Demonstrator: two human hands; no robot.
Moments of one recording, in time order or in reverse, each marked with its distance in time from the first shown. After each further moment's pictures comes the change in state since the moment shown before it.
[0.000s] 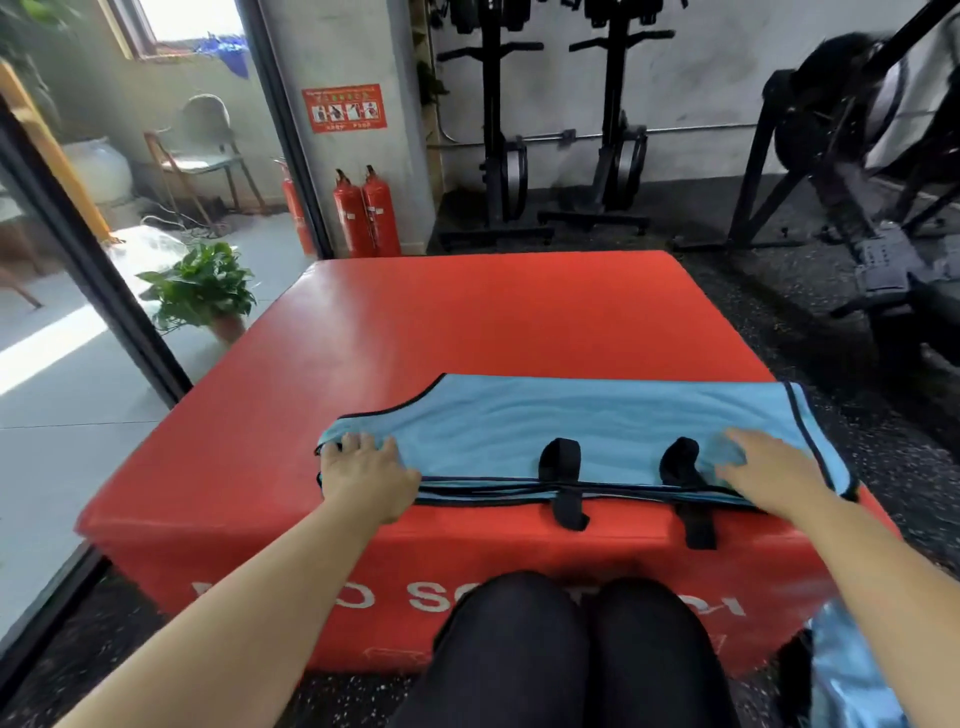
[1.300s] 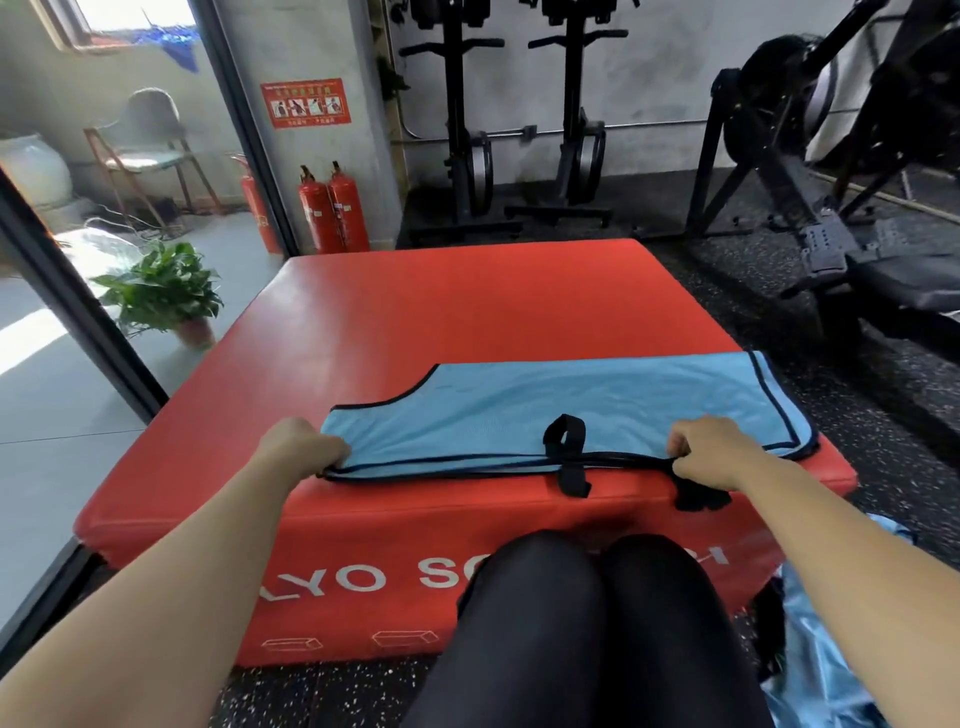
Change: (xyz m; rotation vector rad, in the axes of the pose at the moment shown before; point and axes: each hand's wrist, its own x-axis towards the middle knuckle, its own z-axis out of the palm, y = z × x) left_hand 0.020 -0.092 -0.004 -0.768 -0.046 -0.269; right_hand -0.048 -0.051 -0.002 -0.042 -0.107 -0.101
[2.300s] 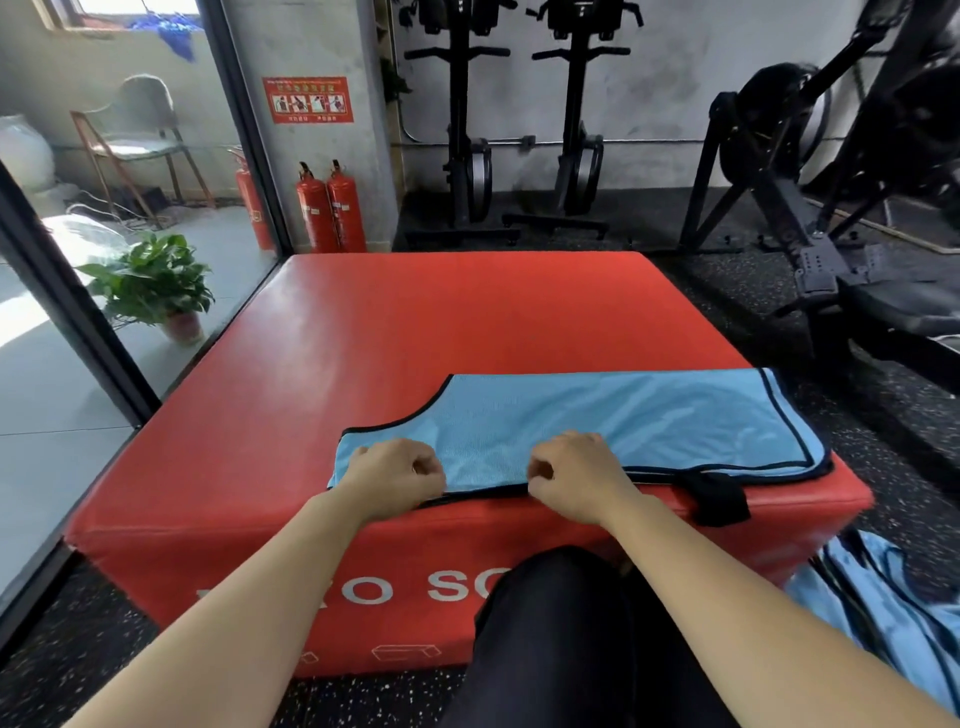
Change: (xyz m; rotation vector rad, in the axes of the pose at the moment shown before) left_hand -0.035 0.017 0.039 0.099 -0.209 0.671; right_hand -0.016 -0.162 0.039 0.028 0.222 -0.431
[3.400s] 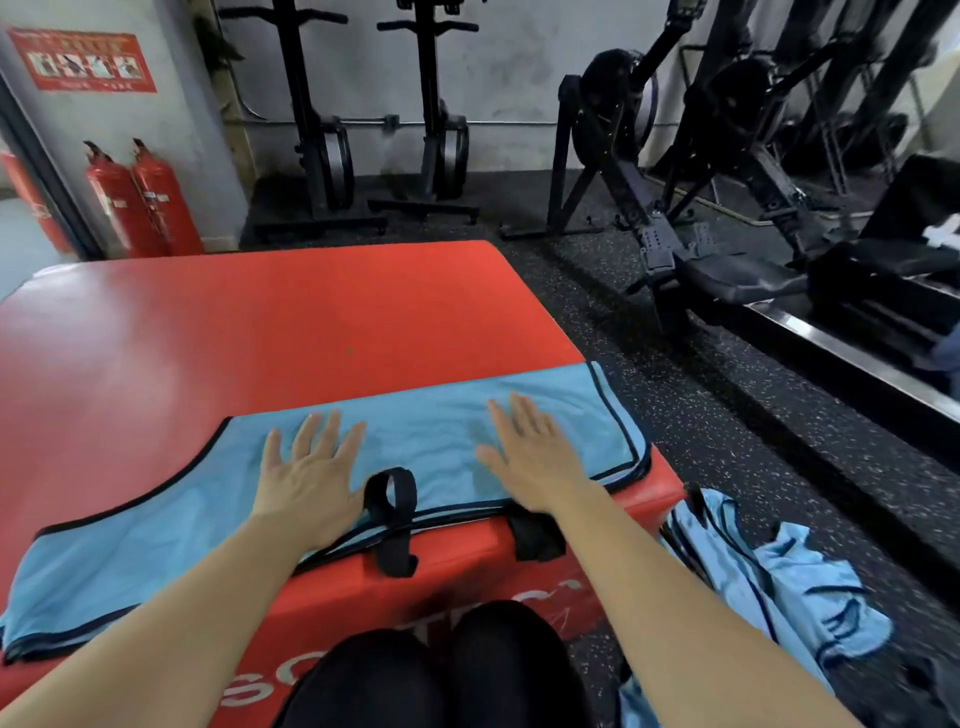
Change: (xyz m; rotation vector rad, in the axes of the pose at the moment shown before) left_hand 0.105 0.113 0.082 0.627 -0.039 0.054; right_hand -0.004 0.184 -0.019 -0.142 -0.134 0.348
